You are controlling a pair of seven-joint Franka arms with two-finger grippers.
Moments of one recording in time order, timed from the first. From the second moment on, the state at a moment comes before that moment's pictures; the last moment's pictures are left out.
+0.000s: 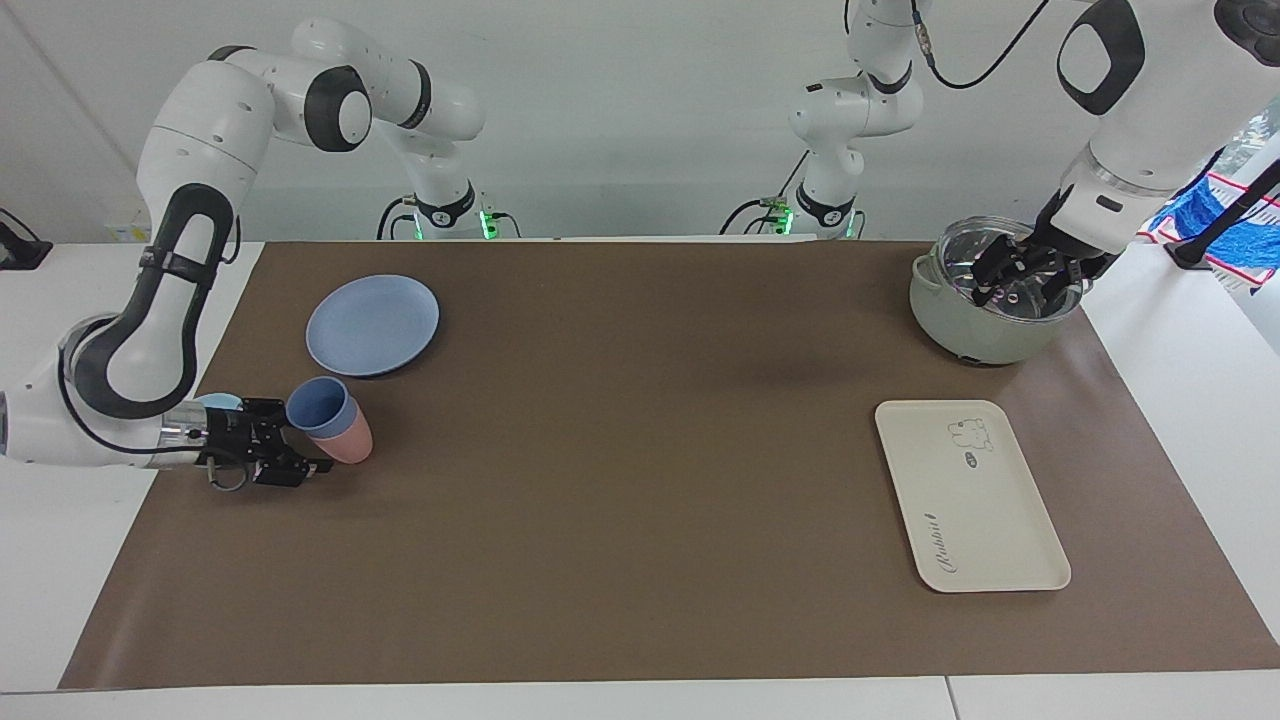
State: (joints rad) left arm 0.04 0.07 -0.08 -1.53 -0.02 1.55 -0.02; right arm -0.27 0.73 -0.12 -1.32 0.55 1.46 0.53
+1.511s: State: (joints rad) left arm 0.04 0.07 -0.08 -1.53 -0.02 1.55 -0.02; right arm -0.28 0.66 -0.12 -1.46 0.76 1.41 0.64
